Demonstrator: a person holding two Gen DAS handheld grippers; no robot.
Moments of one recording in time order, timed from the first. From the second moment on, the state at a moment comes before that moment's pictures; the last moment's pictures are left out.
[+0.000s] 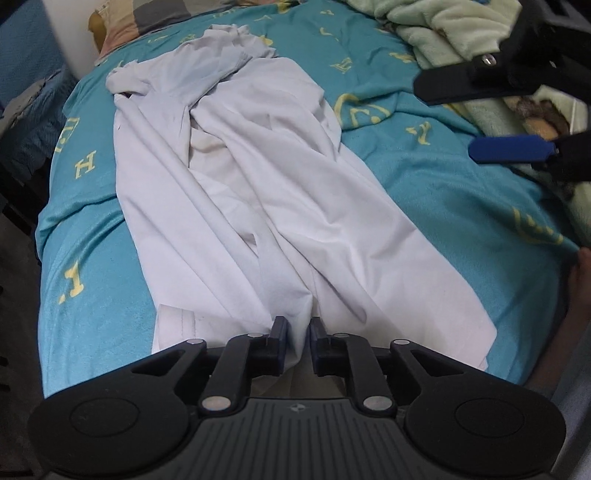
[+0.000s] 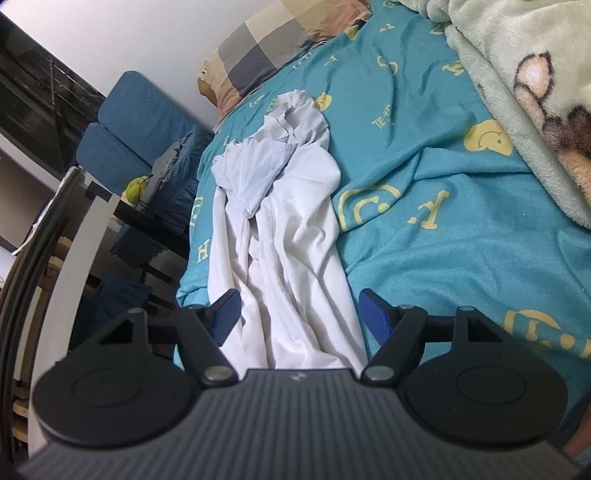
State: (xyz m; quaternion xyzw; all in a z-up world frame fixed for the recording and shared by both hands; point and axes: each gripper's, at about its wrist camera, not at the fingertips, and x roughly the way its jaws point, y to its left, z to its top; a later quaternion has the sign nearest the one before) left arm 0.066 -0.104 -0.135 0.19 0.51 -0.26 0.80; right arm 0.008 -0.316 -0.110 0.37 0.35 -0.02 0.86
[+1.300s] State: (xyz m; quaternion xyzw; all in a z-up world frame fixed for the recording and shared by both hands) left arm 0.007 -0.035 -0.045 0.22 0.42 -0.36 0.80; right arm 0.007 -0.338 -0.135 0.47 0.37 -0.02 0.80
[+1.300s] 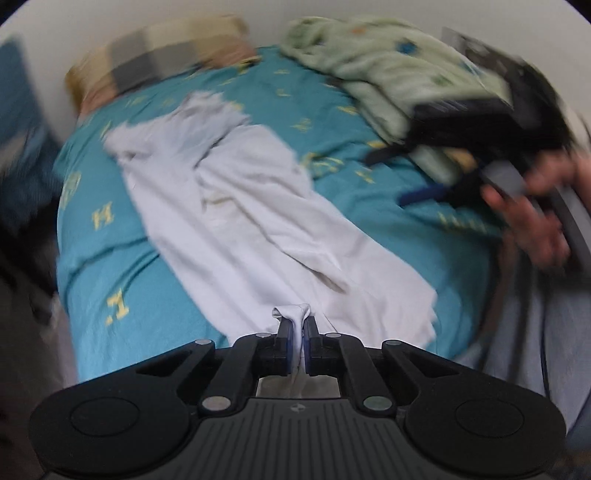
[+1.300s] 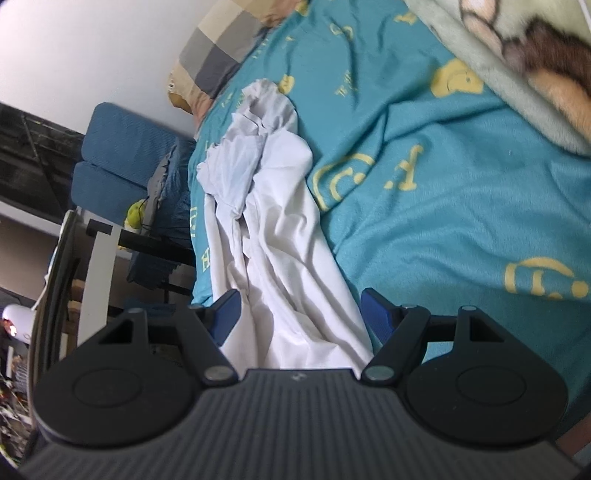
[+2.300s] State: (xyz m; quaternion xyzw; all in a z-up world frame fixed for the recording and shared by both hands) left arm 0.091 0.040 -0.135 -0.11 0.64 -0.24 0.72; right arm 0.017 -0.272 -0.164 0.37 0.56 0.05 0.74
